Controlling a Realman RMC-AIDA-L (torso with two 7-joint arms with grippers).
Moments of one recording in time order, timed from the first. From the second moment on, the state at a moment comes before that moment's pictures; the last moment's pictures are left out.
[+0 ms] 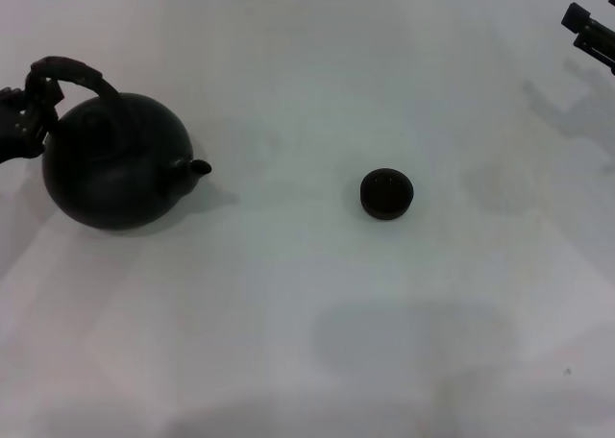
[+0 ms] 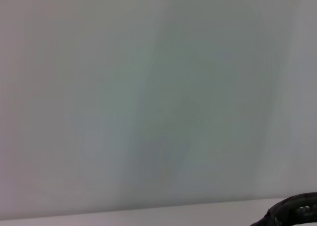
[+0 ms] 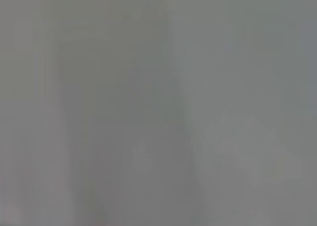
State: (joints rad) left arm -0.12 -2.07 1.10 0.72 1.19 1.08 -1.17; right arm 0.39 2.00 -0.61 -0.36 1.70 1.31 -2.16
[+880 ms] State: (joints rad) left arm -0.18 -2.07 1.10 0.75 1.34 0.98 -1.27; right arm 0.40 2.00 -0.60 -0.36 1.71 1.30 -2.16
